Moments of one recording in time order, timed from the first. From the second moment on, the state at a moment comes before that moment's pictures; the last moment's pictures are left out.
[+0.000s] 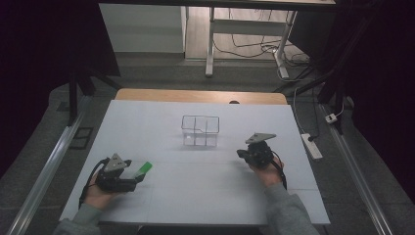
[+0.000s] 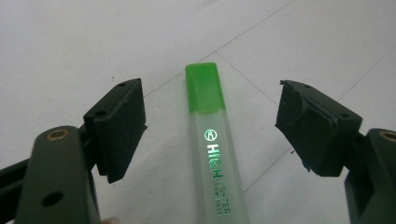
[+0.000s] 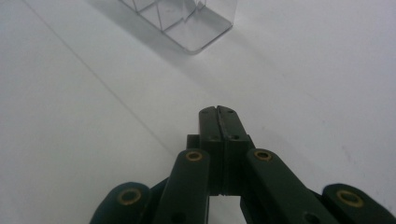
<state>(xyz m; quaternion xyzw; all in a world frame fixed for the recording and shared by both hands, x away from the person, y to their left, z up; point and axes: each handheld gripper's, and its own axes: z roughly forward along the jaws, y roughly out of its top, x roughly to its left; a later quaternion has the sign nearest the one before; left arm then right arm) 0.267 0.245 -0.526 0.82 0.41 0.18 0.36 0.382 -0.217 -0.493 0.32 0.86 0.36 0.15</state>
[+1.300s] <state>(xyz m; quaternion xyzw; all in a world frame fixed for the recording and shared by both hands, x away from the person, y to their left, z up) 0.281 0.242 -0.508 0.83 0.41 0.16 0.34 0.337 -0.275 -0.500 0.31 0.86 0.37 0.17</state>
